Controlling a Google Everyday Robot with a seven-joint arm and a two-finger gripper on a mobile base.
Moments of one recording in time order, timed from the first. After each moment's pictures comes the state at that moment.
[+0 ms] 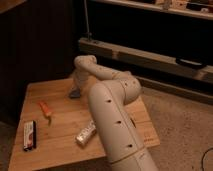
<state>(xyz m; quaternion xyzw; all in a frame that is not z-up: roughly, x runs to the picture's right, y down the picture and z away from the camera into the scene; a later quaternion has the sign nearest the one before) -0.223 0.022 0.970 -0.38 0.13 0.65 0.64</state>
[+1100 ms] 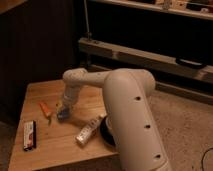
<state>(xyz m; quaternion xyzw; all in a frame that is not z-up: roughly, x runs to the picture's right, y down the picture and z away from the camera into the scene) -0.233 0.139 0.851 -0.46 0.12 0.58 0.66</state>
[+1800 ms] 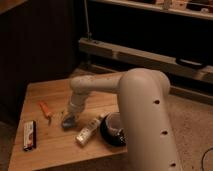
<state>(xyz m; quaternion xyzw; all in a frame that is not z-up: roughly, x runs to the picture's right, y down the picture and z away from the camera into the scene) -0.185 0.175 0.834 -0.46 0.16 0.61 0.62</state>
